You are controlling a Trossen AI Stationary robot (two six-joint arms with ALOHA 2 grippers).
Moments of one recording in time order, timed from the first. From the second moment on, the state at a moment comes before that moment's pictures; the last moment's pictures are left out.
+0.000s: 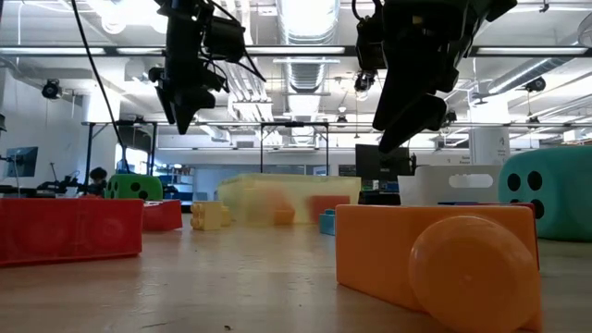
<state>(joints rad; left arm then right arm) 0.53 1.59 1.38 -1.29 -0.58 -0.24 0.18 1.56 1.01 -0.43 0.03 0.63</state>
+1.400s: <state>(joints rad) 0.53 1.59 1.08 -1.19 -0.50 -0.31 0.18 1.56 1.01 -0.43 0.03 0.63</state>
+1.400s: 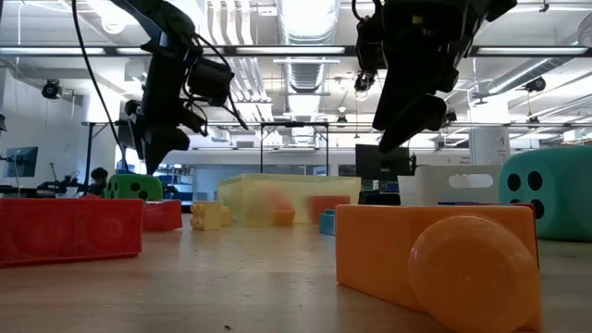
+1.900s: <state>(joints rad) 0.54 1.59 1.07 -1.13 -0.52 -0.43 0.18 1.56 1.01 -0.43 0.03 0.63</state>
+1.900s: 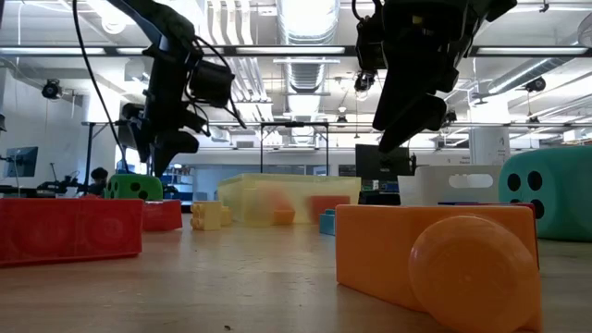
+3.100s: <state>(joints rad) 0.66 1.76 1.08 -1.11 -0.53 -0.31 0.18 1.56 1.01 -0.43 0.03 0.63</state>
